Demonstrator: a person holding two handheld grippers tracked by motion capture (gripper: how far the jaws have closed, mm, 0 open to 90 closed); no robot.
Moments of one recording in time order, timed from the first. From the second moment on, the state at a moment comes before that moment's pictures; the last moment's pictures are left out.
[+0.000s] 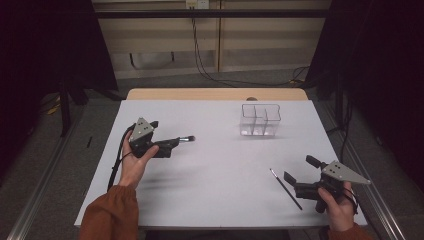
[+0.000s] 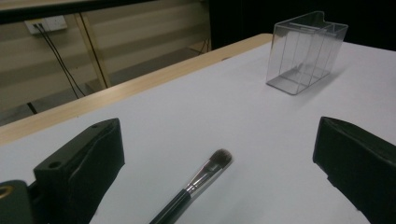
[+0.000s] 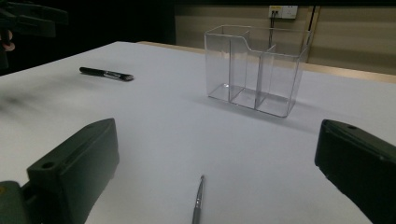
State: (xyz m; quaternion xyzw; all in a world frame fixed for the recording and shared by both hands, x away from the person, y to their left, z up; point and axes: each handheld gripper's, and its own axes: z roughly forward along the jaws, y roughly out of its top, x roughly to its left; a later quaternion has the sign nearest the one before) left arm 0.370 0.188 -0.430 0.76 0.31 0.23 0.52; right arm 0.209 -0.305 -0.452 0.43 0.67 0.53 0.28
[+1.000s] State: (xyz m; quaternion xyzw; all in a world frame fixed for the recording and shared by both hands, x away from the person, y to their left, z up) left arm 0.410 0.168 -0.413 0.83 0.31 0.20 0.43; right arm 0.210 -0.304 -0.453 0.43 0.68 0.53 0.28
